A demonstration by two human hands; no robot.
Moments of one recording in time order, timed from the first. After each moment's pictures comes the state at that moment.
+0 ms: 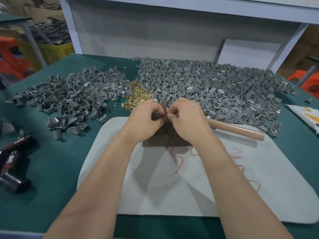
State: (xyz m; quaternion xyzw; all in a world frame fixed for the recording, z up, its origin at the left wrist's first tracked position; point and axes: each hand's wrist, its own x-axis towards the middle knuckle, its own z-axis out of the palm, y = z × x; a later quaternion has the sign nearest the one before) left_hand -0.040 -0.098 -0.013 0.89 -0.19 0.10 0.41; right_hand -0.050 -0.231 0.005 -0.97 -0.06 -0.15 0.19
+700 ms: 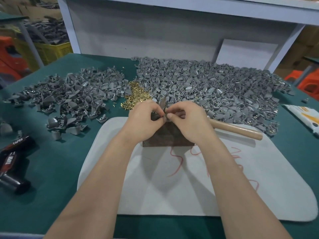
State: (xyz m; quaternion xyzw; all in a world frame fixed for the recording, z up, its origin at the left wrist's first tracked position) left_hand -0.041 -0.097 -0.011 0.90 -0.17 0.09 0.40; right_hand -0.049 -0.241 -0.008 -0.91 -0.07 -0.13 0.39
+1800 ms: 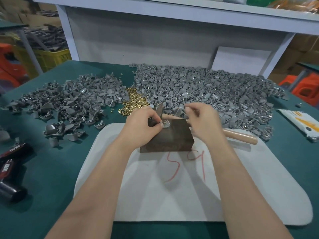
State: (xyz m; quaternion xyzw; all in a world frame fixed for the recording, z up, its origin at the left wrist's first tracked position) left_hand -0.043 -0.097 -0.009 0.91 -0.16 0.08 0.38; right_hand -0.044 -0.271 0.002 -0.92 0.03 -0.18 0.35
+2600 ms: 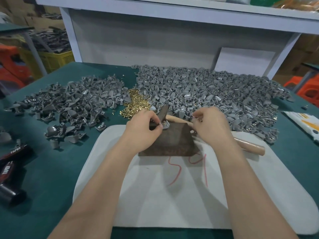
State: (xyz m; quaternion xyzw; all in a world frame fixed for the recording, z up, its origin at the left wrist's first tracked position) left_hand -0.041 -0.100 -0.017 0.91 -0.12 0.08 0.40; right_hand -0.043 -0.284 0.009 -0.97 0.08 -0.12 0.19
